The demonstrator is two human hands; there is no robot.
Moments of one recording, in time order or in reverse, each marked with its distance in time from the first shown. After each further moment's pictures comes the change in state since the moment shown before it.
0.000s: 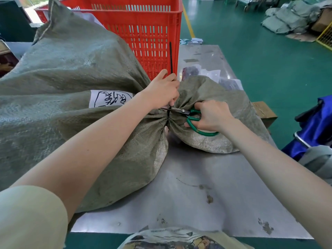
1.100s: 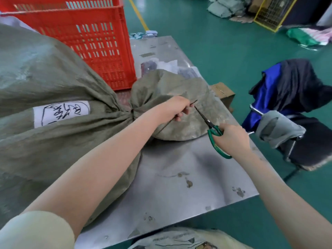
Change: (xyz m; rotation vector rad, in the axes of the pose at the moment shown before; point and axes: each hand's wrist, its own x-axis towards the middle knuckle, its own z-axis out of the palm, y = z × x) left_hand 0.055 0.123 -0.025 -1.699 -0.438 -0.433; right_hand -0.143 0.052 0.033 0.163 -0.035 0.742
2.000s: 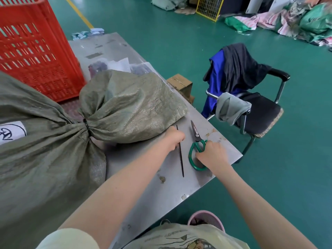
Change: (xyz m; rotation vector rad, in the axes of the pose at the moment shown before) left_hand 0.024 -0.054 0.135 -0.034 -0.105 -0.179; right_hand -0.067 0.045 0.028 0.141 -0.242 0.524
